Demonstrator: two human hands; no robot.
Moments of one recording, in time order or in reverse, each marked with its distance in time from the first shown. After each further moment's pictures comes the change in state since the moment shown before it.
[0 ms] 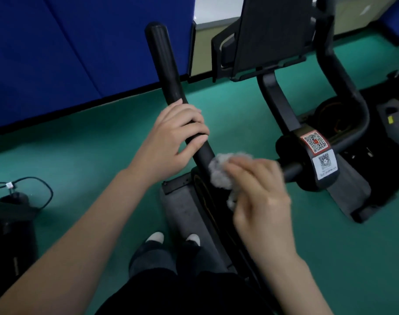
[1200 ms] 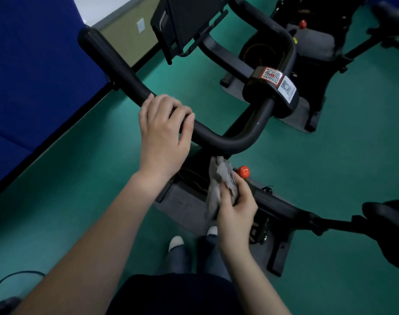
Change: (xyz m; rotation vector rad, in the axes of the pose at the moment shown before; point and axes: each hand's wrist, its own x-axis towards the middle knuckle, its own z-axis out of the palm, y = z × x) left_hand -0.001 -0.014 0.003 -0.024 0.014 0.117; right_hand -0.054 -0.098 0.119 0.666 0.795 1.079
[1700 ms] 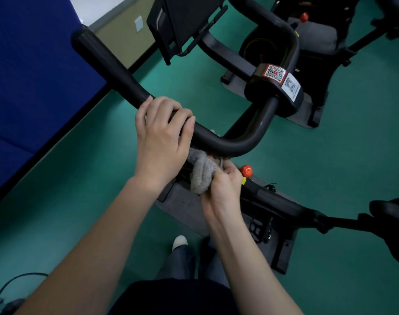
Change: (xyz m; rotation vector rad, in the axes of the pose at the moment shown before) left_hand -0.001 -0.006 0.003 0.076 -0.001 0.069; right_hand 0.034 -0.024 0.049 0.669 -0.137 0.402
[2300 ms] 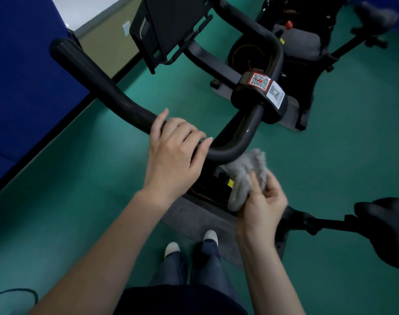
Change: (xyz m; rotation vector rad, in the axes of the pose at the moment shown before) left_hand 0.001 0.030 0.010 -0.071 -0.083 0.114; right_hand 0.000 -0.044 -0.057 -0.317 0.271 -0.438
